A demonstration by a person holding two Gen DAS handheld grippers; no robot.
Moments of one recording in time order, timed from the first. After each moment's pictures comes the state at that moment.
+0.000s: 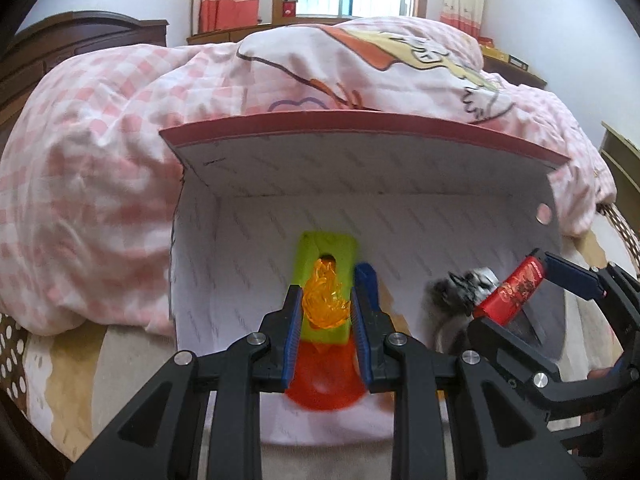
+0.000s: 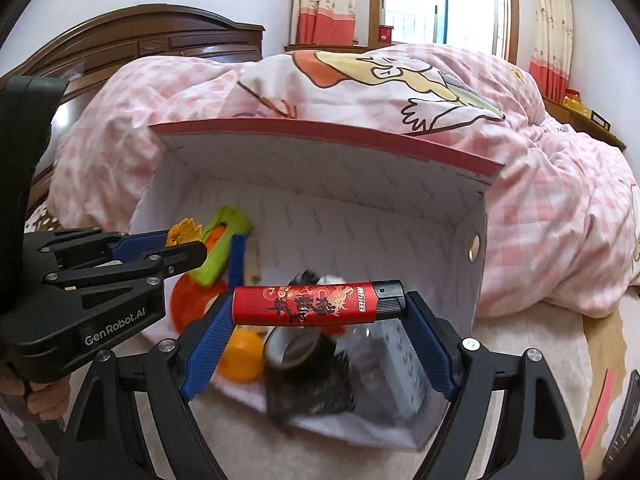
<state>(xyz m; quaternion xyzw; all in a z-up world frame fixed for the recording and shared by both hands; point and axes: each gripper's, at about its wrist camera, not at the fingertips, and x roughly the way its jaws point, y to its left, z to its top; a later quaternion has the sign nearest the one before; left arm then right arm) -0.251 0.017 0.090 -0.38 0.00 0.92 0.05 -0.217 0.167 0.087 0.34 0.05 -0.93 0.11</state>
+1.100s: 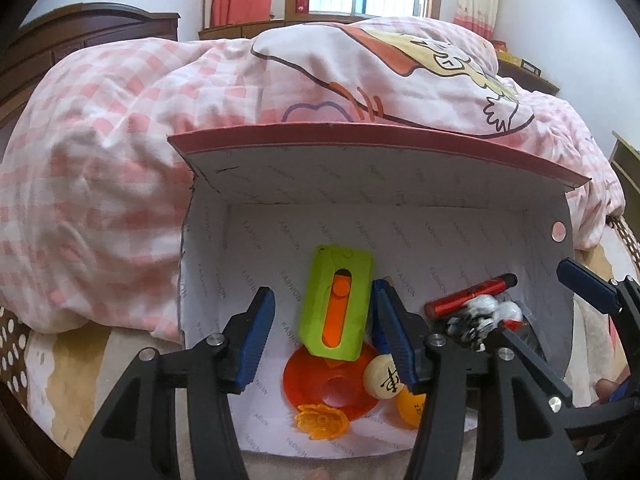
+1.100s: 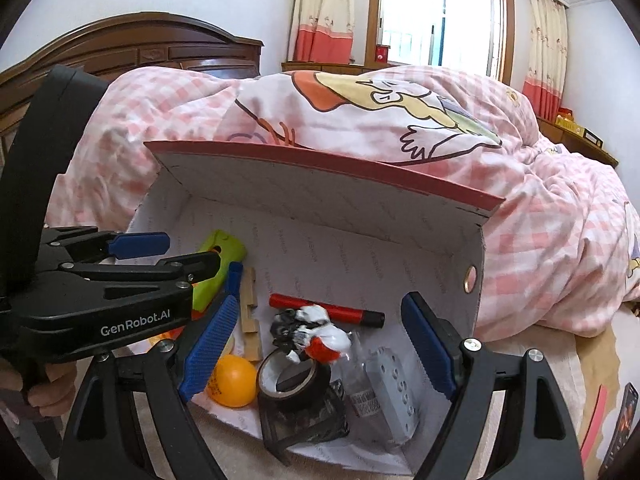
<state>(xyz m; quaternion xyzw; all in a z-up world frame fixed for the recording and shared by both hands) -0.259 0.012 0.093 -0.39 -0.01 0.92 0.03 -0.212 0.160 0.094 0.30 0.07 -0.95 0.10</state>
